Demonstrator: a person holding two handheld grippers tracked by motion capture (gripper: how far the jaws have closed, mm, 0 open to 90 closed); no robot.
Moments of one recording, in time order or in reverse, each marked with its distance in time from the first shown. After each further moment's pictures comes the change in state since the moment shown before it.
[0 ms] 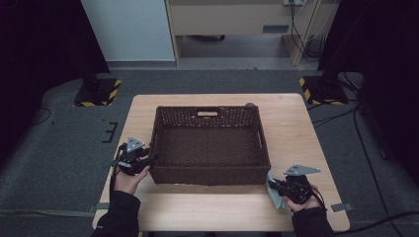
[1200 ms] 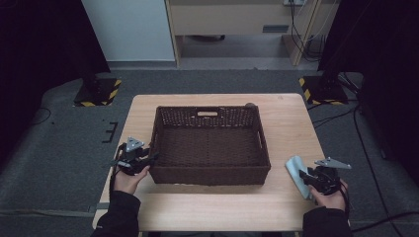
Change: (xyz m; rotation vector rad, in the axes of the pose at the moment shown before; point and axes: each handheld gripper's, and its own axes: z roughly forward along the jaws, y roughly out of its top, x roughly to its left) left arm 0.002 0.000 0.001 0.007 -0.012 -0.011; right arm -0.081 -0.018 -0.024 -0.041 -0.340 0.148
